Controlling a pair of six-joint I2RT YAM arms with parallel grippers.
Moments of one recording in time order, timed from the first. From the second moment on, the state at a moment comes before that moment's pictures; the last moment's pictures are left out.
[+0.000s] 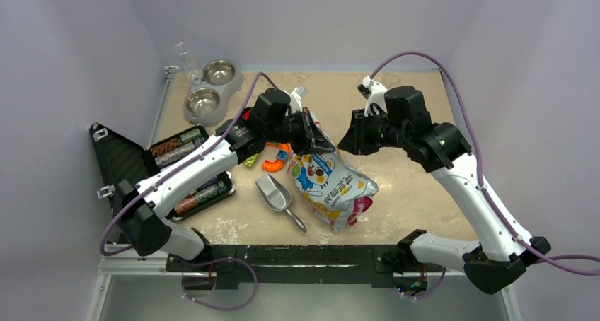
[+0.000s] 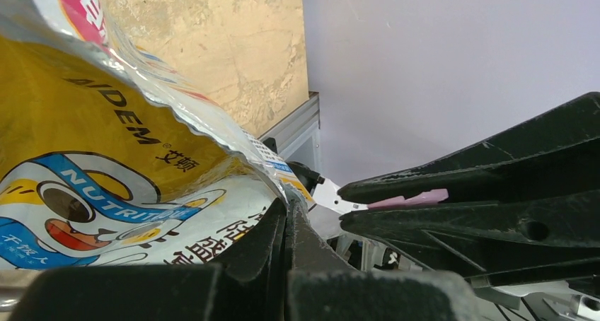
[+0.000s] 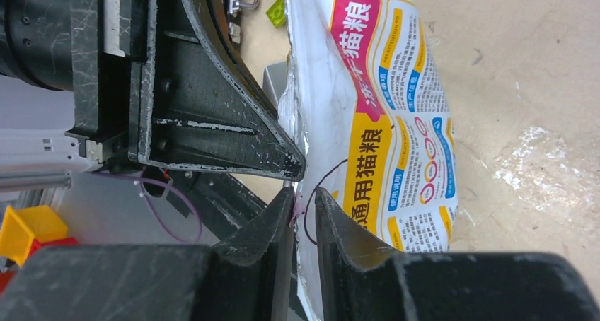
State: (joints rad) left arm -0.77 1.45 1.36 -0.41 0.42 -1.12; right arm 0.56 1.14 1.46 -0.95 -0.25 0.37
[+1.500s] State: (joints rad) left arm -0.76 1.46 1.43 -0.56 0.43 -1.09; right arm 0.70 1.23 1.45 -0.97 -0.07 0.34
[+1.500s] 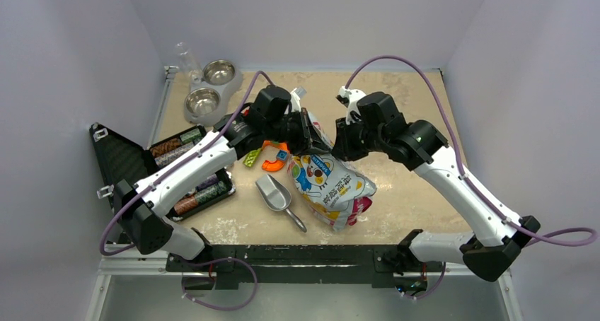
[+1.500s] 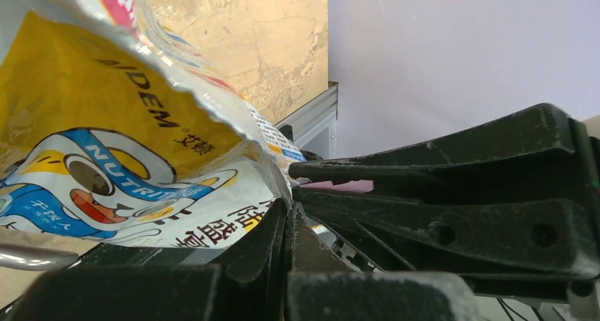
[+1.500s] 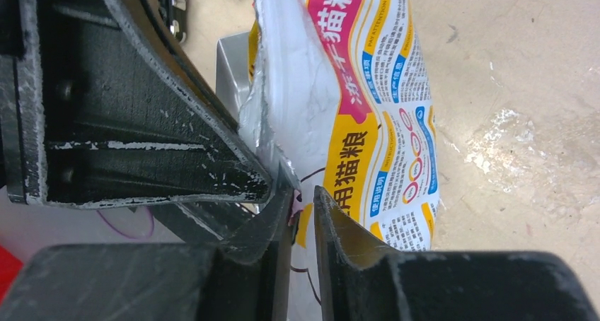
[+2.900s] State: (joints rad) left arm -0.74 1.54 1.52 -0.78 0.51 -1.22; right arm 0.88 1.28 1.51 -1.04 0.17 0.35
